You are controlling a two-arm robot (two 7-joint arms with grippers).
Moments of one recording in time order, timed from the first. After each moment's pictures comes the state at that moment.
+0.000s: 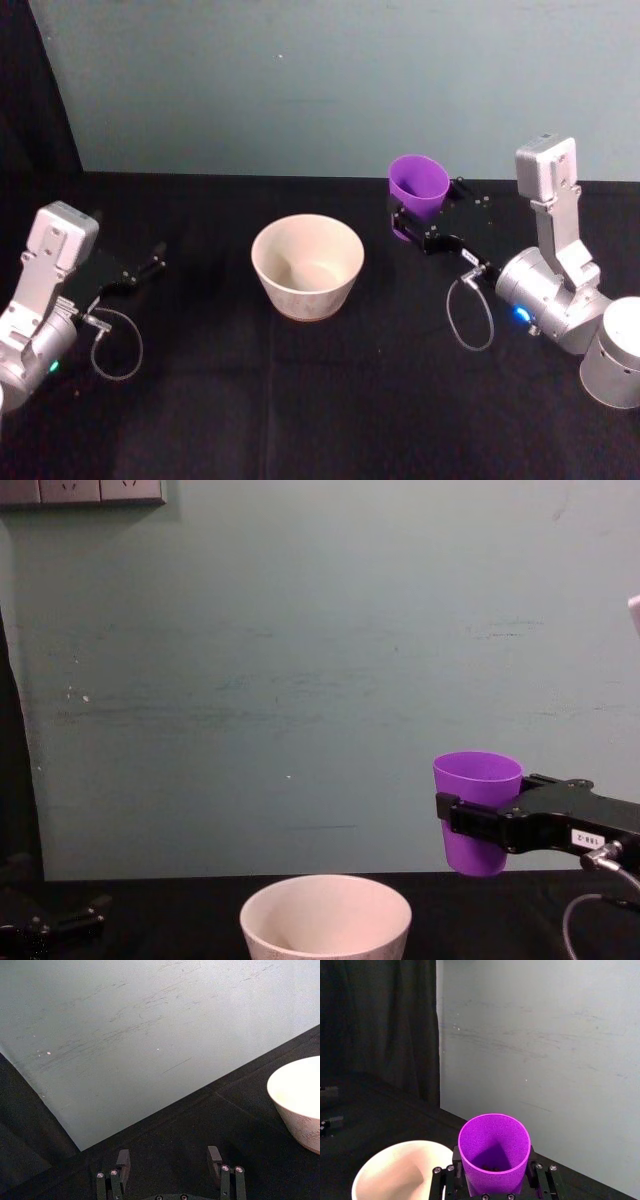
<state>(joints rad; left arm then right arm) -0.20 0.60 0.45 -1.41 -0.25 -0.12 0.03 0.31 0.34 -0.34 -1.41 0.27 -0.02 0.32</state>
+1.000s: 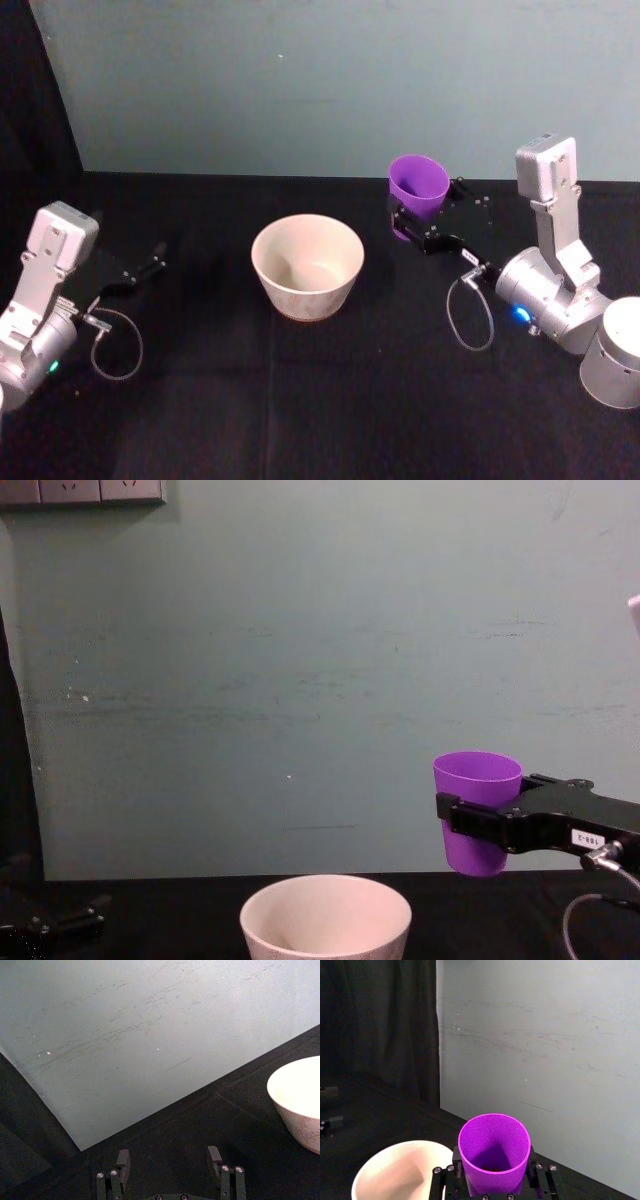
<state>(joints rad) -0.20 0.60 0.45 -1.41 -0.25 -0.12 0.03 0.31 0.34 -0.34 -1.41 0.27 -0.01 0.32</state>
